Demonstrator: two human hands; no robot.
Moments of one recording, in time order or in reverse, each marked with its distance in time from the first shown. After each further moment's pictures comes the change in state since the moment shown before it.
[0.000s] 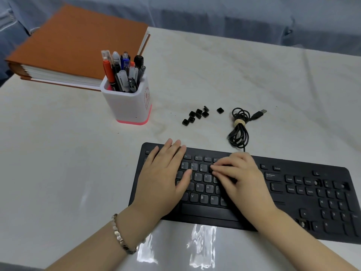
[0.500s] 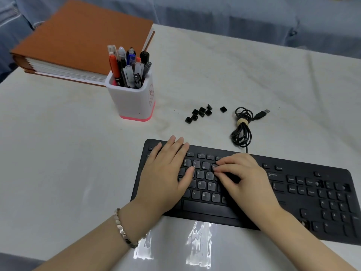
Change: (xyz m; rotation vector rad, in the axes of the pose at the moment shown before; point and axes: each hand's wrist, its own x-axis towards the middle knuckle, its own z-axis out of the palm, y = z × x) left_hand 0.000 -0.001 0.001 -0.010 0.008 -0.003; right_hand 0.000 -0.006 -0.006 0.035 -0.069 0.056
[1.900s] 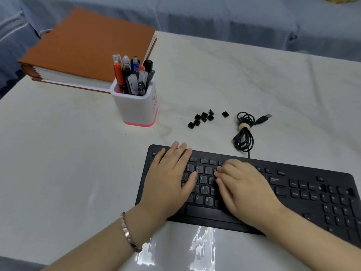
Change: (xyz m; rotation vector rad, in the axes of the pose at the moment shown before) left_hand 0.000 0.001 -0.001 -0.025 -0.008 0.000; right_hand 0.005 -0.008 -0.007 -0.412 -0.201 -0.315
